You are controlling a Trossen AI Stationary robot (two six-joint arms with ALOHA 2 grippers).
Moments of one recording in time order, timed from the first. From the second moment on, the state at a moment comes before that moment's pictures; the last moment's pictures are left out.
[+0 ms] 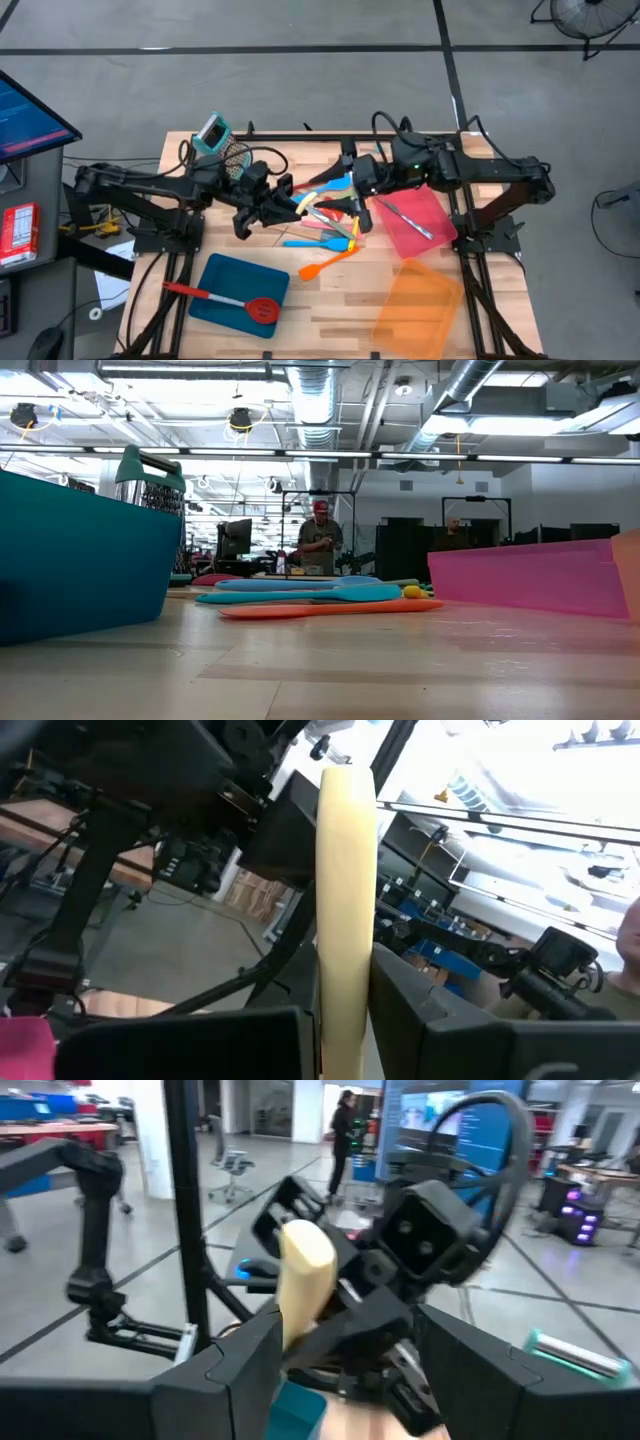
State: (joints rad) left arm -0.06 1.20 0.97 0.52 0.31 -0.58; right arm 0.10 1.51 1.67 -0.22 -0.11 -0.09
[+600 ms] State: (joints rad) left arm -0.04 1.24 0.97 0.53 0.31 -0.58; right arm 0.11 1.52 1.68 -0.20 -0.20 -0.07
